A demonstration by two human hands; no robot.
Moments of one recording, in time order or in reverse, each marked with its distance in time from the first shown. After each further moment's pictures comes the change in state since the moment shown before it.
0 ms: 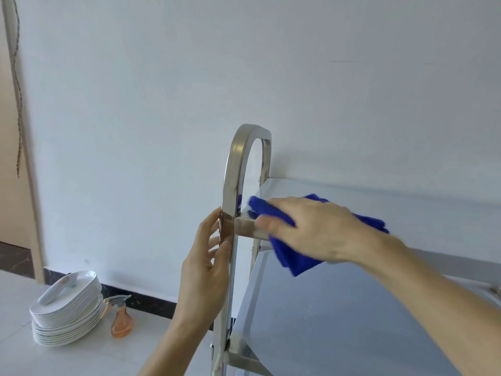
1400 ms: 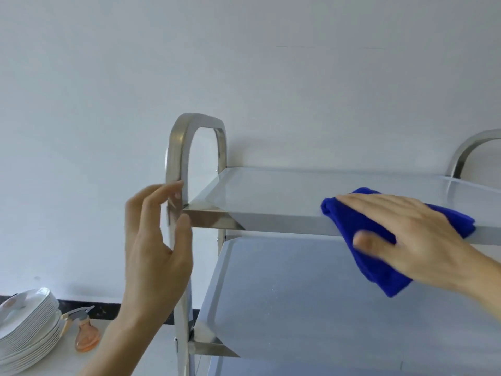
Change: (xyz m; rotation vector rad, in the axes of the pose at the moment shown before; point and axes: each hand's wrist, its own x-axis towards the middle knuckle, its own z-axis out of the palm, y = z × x) left_hand 0.000 0.036 0.010 0.292 0.142 0.450; right_hand -0.141 0.131 -0.015 -0.171 0.345 0.029
